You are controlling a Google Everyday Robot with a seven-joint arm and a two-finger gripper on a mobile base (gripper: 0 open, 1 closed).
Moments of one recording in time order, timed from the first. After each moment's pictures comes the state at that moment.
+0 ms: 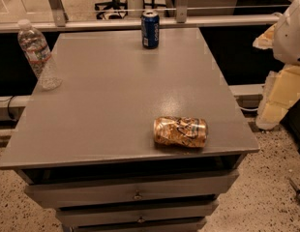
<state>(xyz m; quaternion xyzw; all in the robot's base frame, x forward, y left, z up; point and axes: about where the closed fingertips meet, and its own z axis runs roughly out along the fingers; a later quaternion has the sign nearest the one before) 0.438 -0.216 0.977 -0.60 0.78 -0.04 0.16</state>
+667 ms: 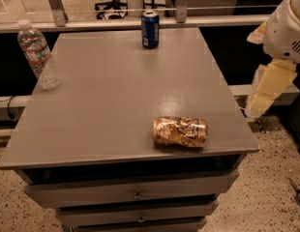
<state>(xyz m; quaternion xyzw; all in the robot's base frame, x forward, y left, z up) 0.469 -0.214 0.972 -0.59 0.78 -0.04 0.19</state>
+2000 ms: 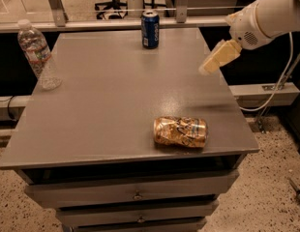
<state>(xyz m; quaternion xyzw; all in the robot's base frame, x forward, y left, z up) 0.636 -0.192 0.948 -0.49 0.77 0.03 0.40</state>
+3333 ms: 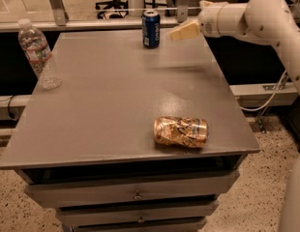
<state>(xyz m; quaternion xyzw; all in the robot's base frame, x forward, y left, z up) 0.809 -0.141 0.950 -0.37 0.70 0.13 0.59</state>
